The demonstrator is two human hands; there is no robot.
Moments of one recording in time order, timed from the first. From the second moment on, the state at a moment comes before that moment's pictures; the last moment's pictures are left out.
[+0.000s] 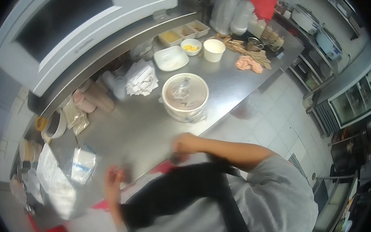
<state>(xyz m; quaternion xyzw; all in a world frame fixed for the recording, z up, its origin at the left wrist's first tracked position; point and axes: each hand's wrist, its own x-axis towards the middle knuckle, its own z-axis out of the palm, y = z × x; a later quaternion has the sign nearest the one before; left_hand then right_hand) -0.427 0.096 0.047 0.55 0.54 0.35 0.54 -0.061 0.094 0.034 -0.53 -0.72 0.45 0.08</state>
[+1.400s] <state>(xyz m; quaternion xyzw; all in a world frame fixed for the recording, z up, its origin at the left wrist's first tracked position) -0.007 0.087 0.209 0.65 0.42 0.55 0.31 0.512 0.295 0.225 -0.31 -0.48 0.12 0.81</state>
